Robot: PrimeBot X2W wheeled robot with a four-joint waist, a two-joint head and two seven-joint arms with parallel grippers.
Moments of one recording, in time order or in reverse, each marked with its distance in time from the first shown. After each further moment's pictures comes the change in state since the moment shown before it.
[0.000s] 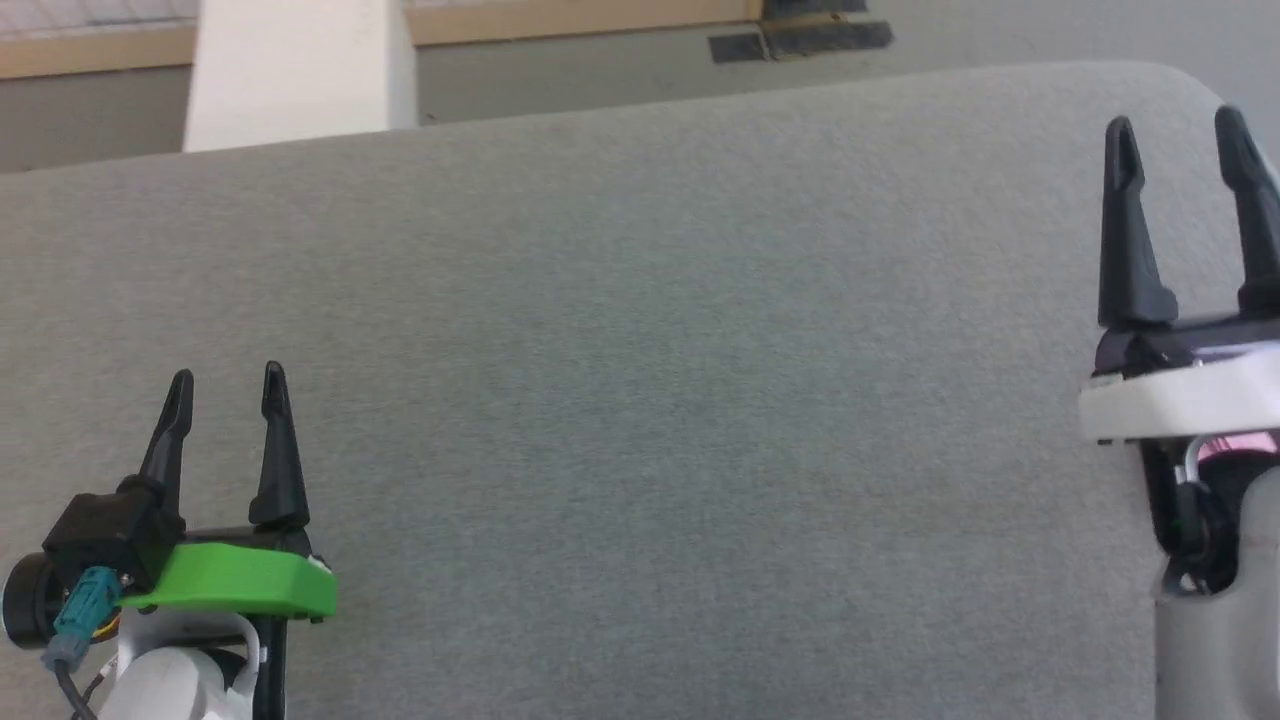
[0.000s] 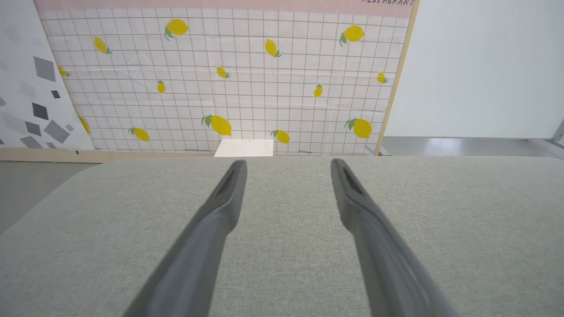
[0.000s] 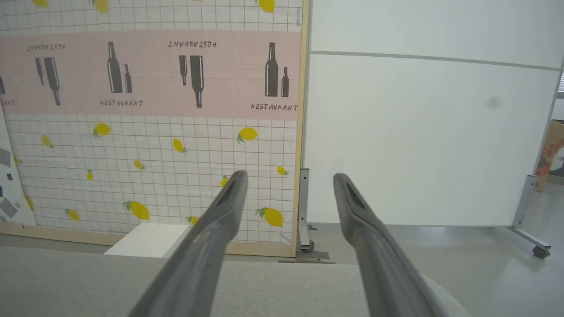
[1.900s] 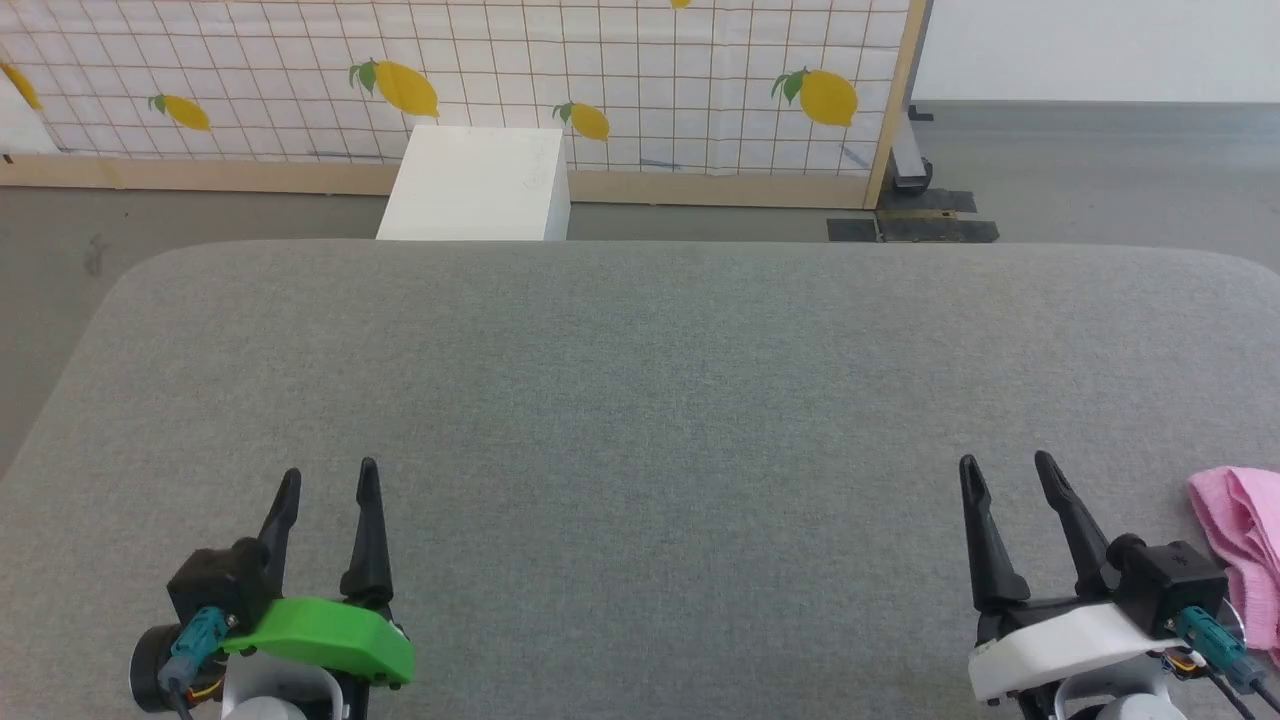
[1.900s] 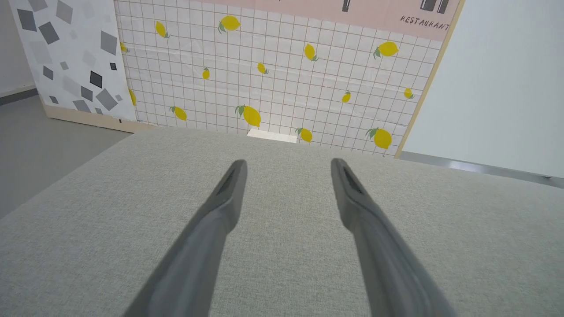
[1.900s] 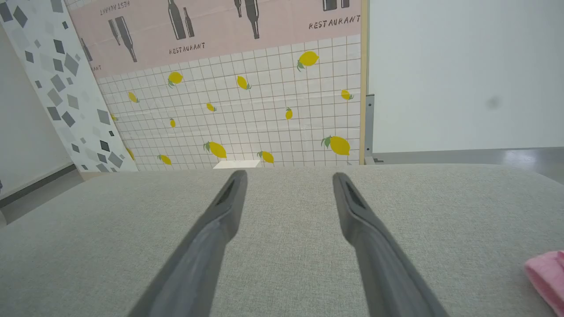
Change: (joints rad) left arm 0.019 -0.191 0.039 0.251 0.059 -0.152 -0.019; right arm 0.334 0.011 0.114 0.326 0.077 0.000 -0.234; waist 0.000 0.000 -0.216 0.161
